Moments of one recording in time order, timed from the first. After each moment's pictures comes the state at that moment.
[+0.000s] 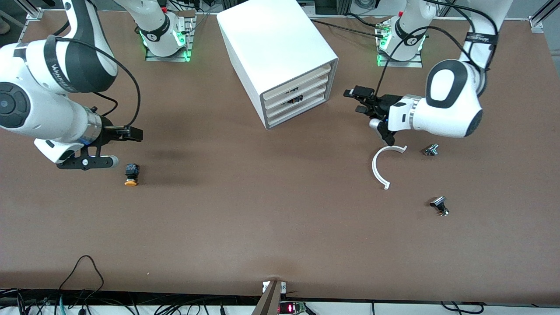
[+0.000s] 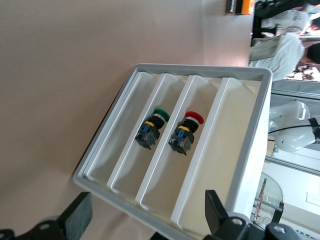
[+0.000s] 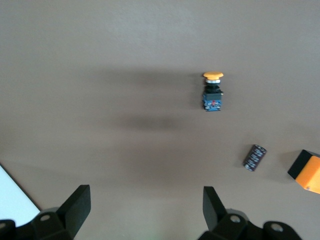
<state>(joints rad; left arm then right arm) -0.08 0.18 -0.15 -2.12 -0.93 1.74 0.61 0.15 0.30 0.04 -1.54 -0.03 1.62 0.16</state>
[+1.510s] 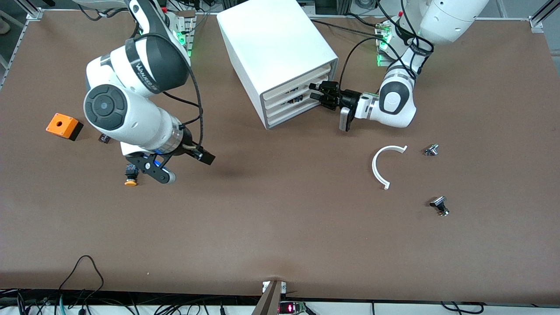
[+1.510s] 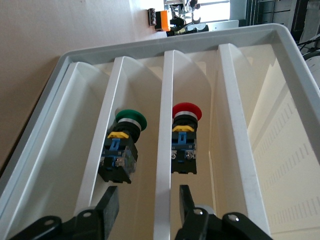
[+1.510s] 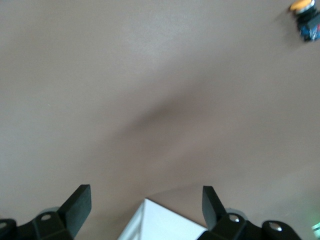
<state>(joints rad) -0.08 0.42 -0.30 -2.37 -1.45 1.83 1.24 0.39 0.53 0.04 -1.20 0.12 1.65 1.02</state>
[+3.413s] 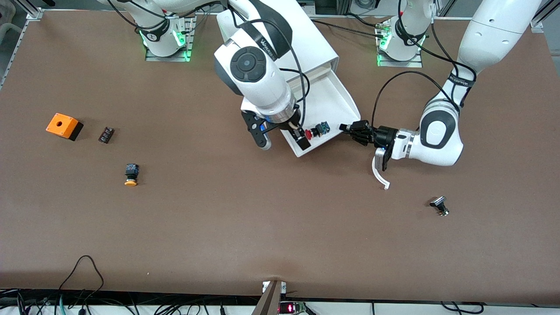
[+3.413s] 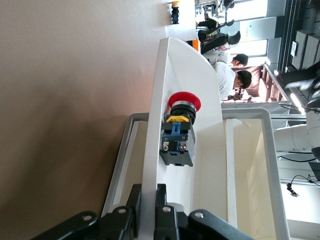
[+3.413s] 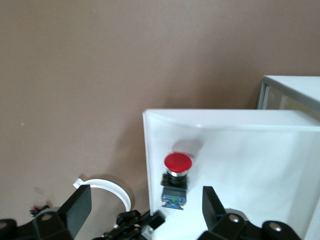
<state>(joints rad) 0.16 0.55 -0.30 -1.99 -1.07 1.77 0.95 0.74 0.71 0.04 -1.08 0.22 1.98 1.77</state>
